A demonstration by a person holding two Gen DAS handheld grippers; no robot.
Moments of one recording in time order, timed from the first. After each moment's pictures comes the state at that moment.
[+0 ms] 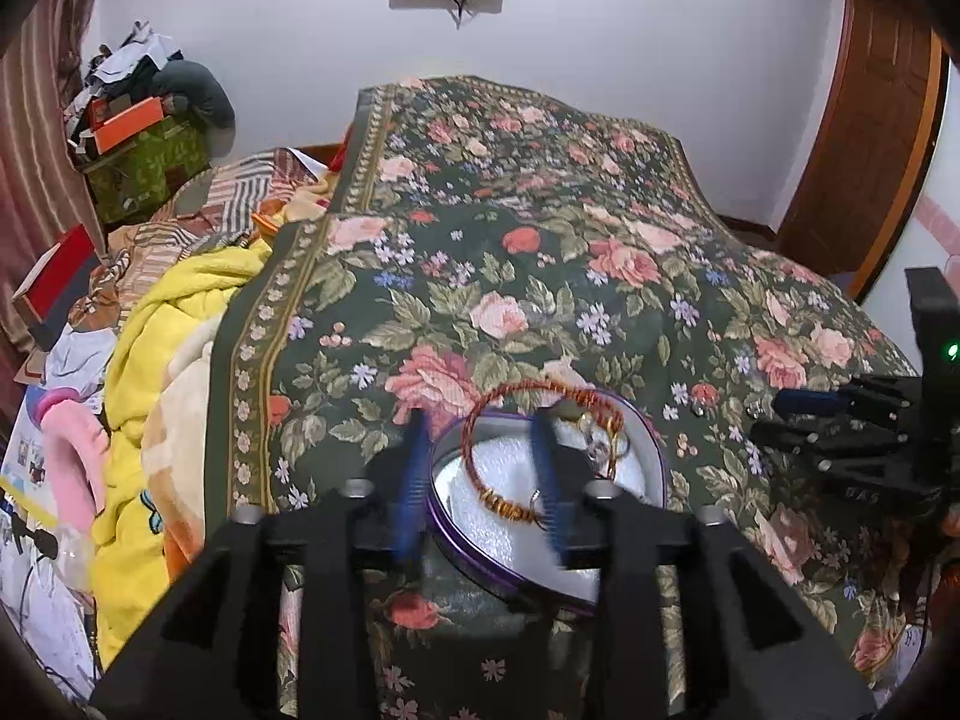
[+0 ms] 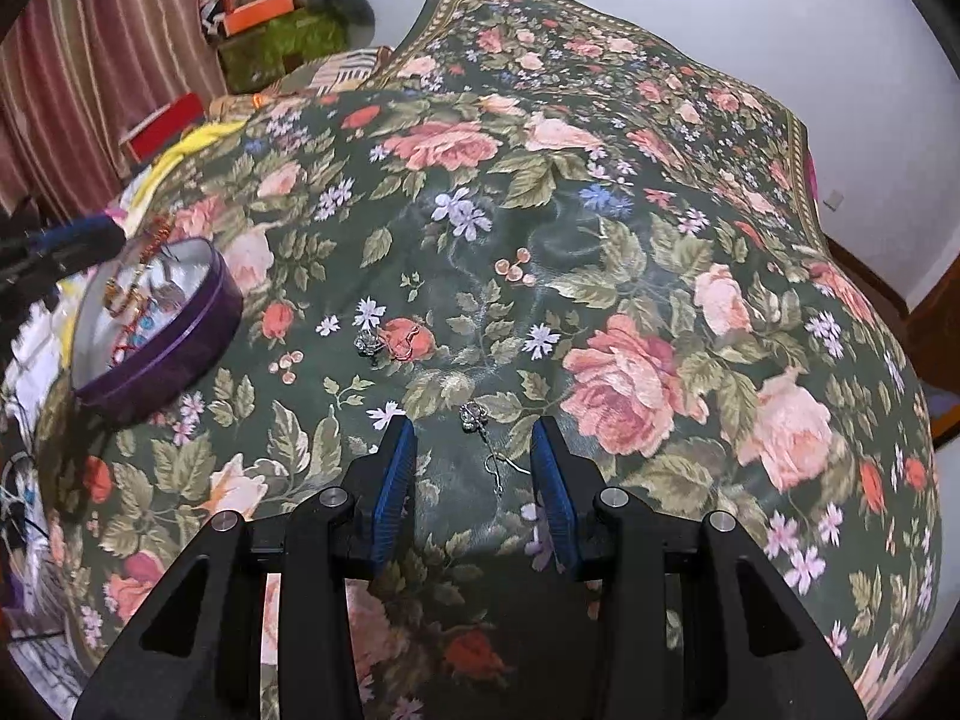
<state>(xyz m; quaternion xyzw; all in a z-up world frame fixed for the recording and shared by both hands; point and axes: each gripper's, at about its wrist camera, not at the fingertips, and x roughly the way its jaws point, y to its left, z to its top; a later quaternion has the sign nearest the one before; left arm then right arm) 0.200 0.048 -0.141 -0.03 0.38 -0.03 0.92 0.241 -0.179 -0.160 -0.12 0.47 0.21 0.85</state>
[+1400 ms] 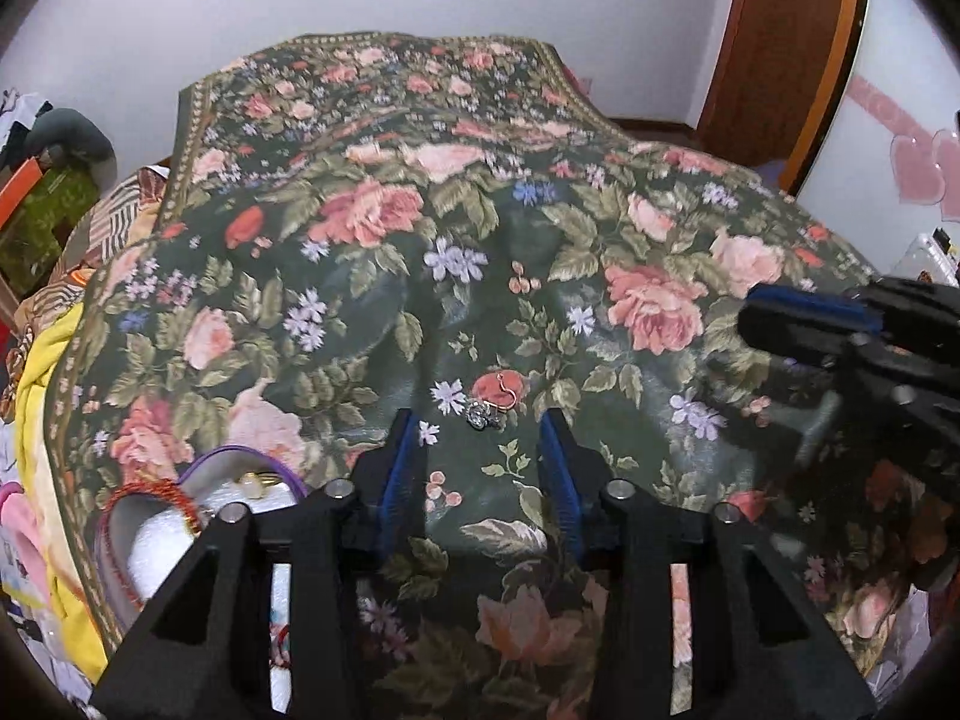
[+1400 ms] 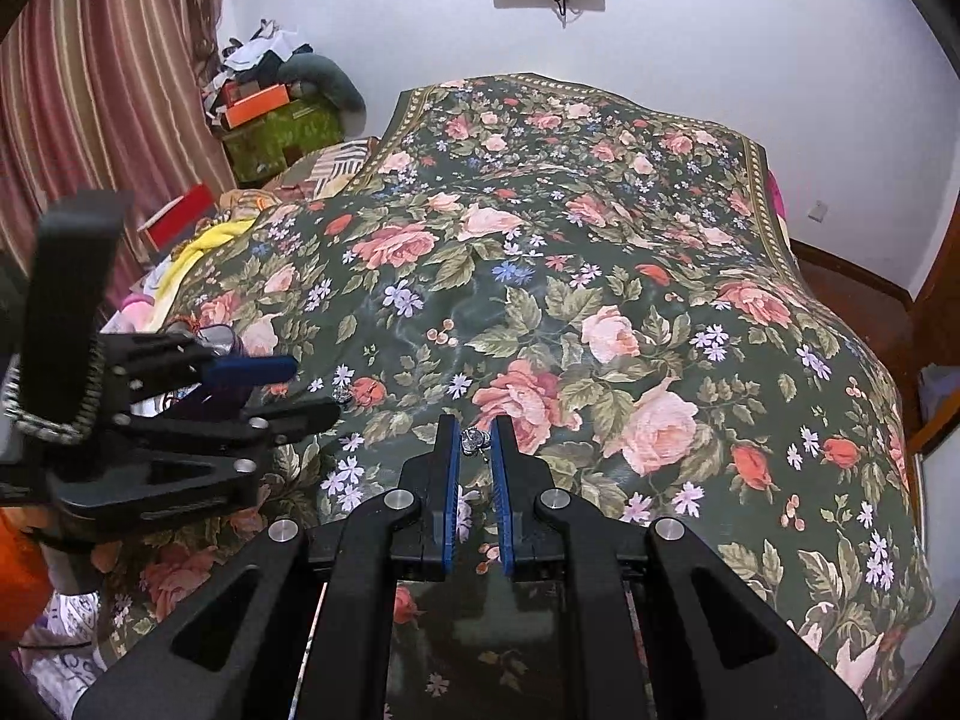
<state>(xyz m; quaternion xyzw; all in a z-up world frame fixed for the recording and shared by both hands) 0.248 -0.091 -0.174 0.06 0.46 -0.15 0.88 0.231 -0.238 -0.123 -0.03 0.40 0.23 0.89</state>
